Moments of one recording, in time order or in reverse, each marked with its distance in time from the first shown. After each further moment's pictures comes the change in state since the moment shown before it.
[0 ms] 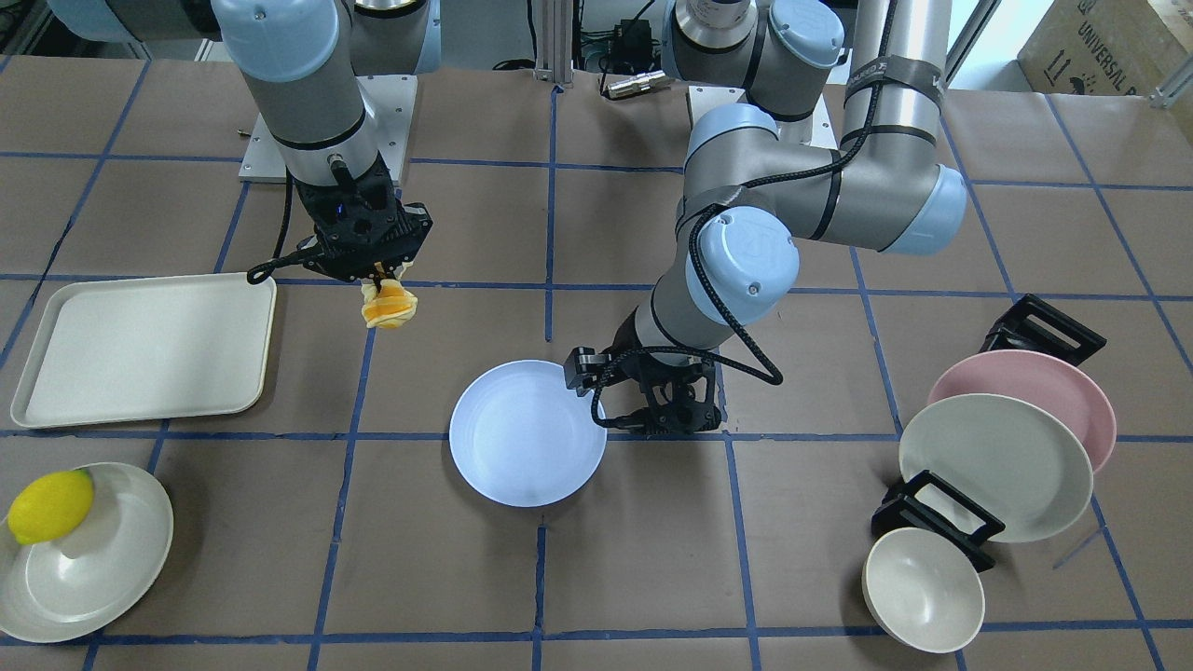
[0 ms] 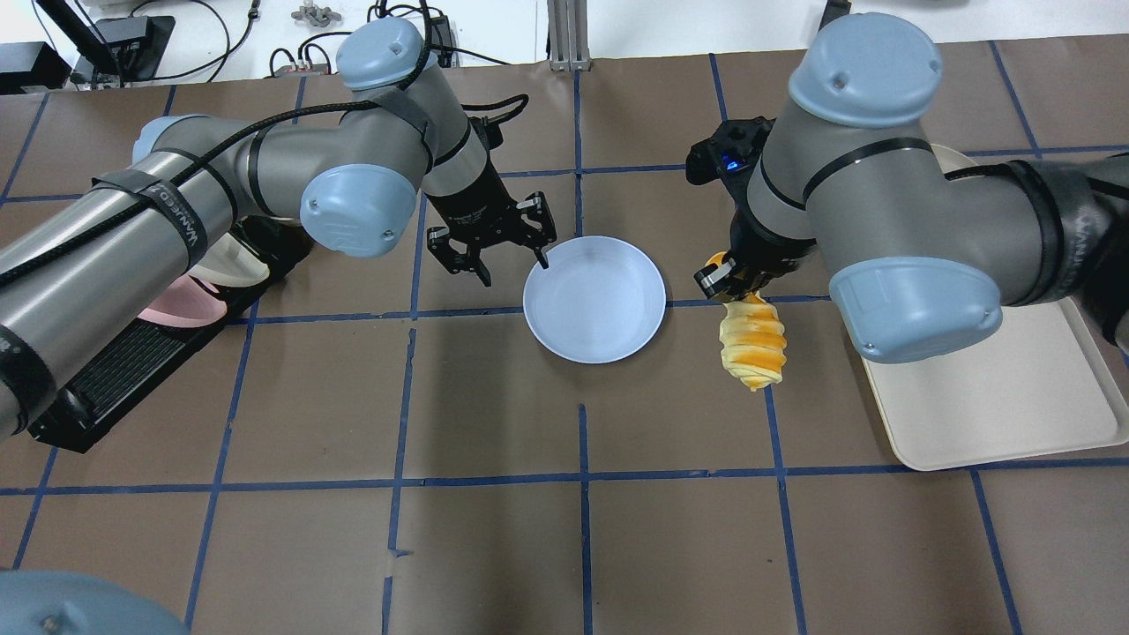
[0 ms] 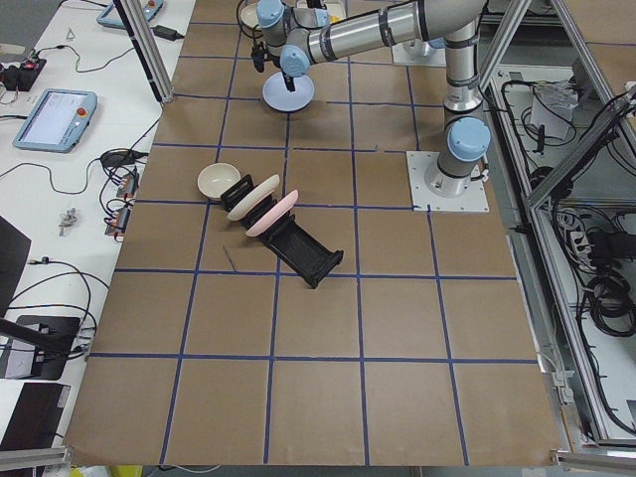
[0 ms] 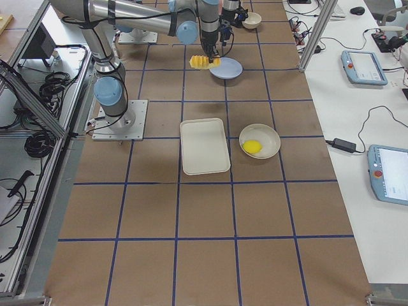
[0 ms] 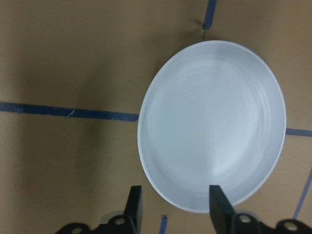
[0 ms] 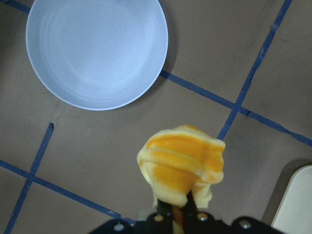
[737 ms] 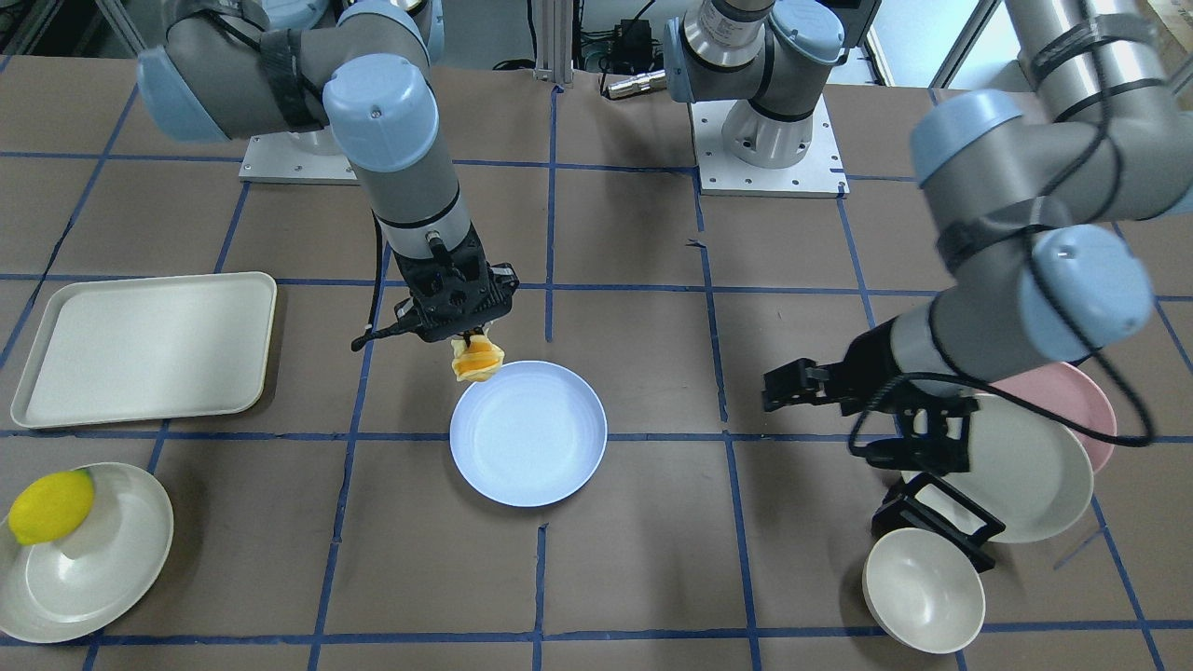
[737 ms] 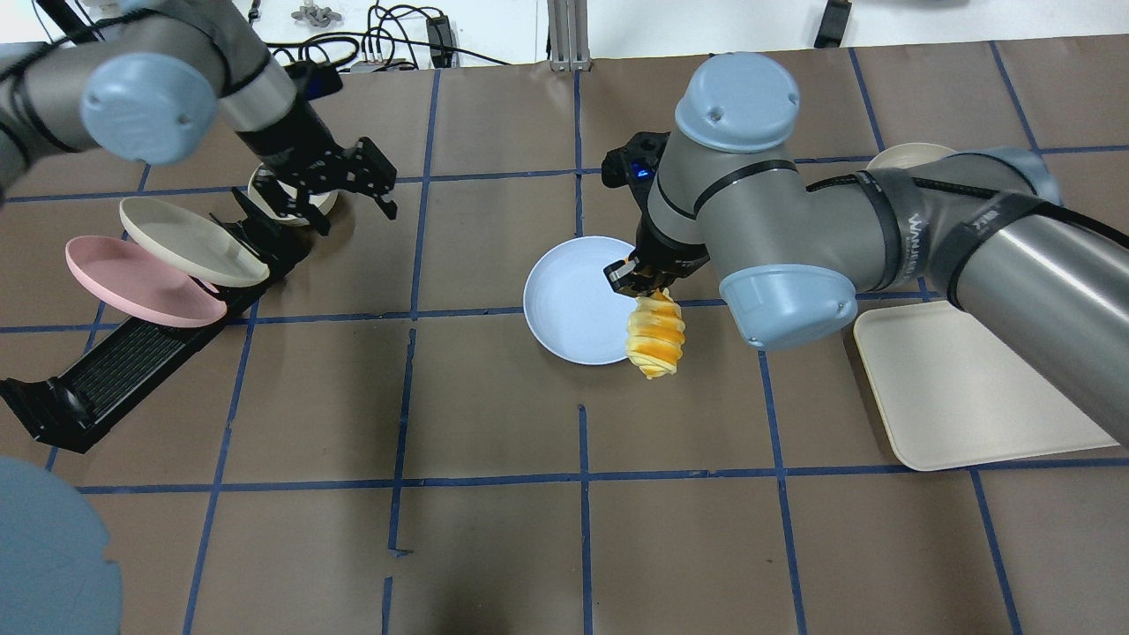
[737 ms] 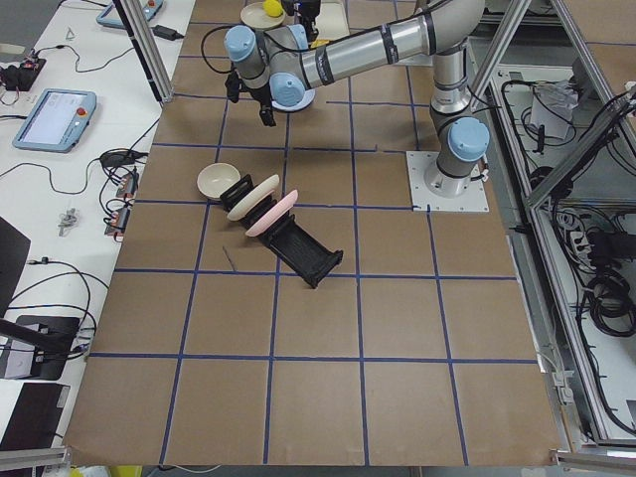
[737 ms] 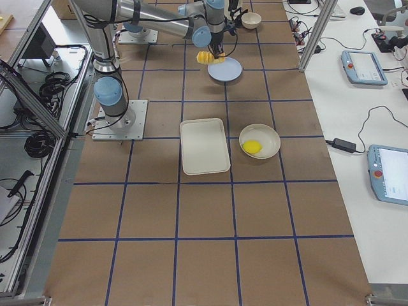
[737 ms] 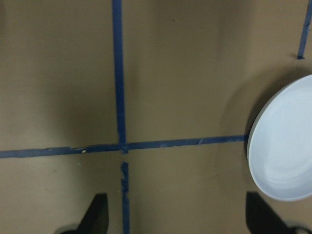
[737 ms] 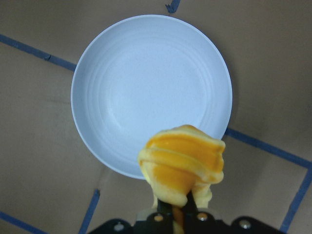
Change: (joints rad) left arm 0.313 0.024 0.230 -0.370 0.064 0.438; right arm 0.123 0.210 -0.062 -0.213 0.070 0.182
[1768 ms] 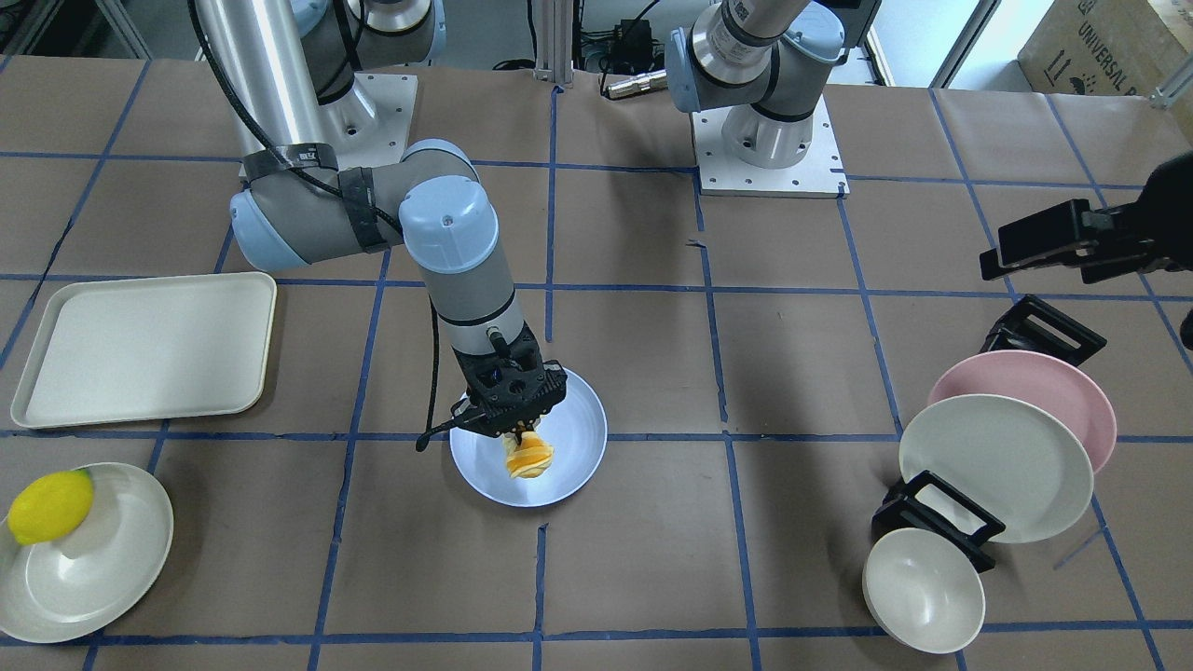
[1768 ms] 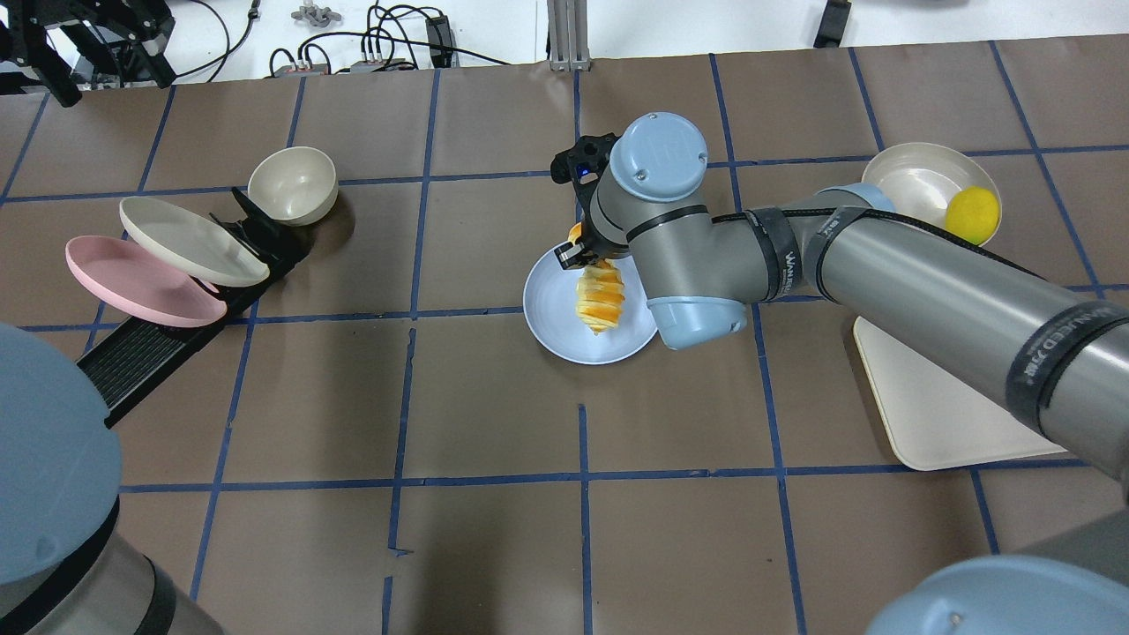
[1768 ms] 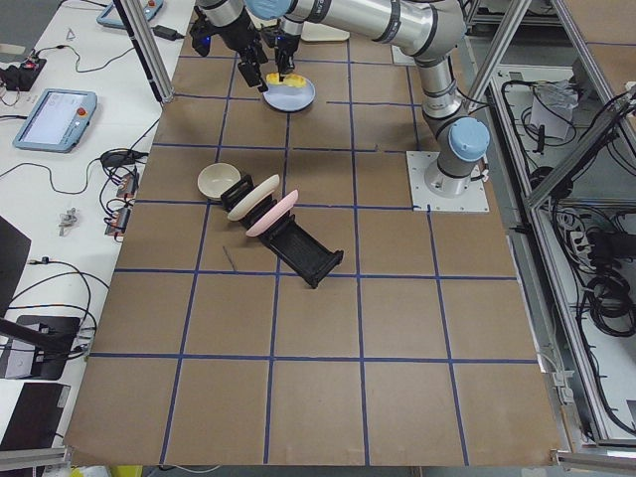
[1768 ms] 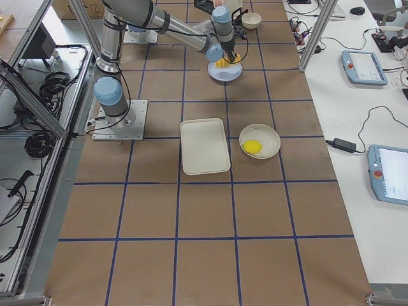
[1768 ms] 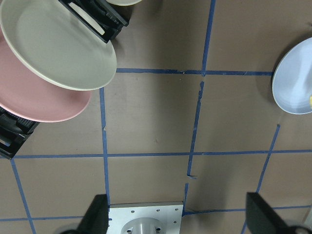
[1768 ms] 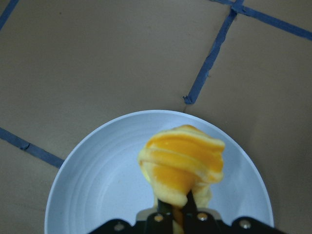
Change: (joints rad) left arm 0.096 -0.126 0.708 -0.728 0.157 0.067; right arm 0.049 0.233 -0.020 -0.405 -0.008 -0.003
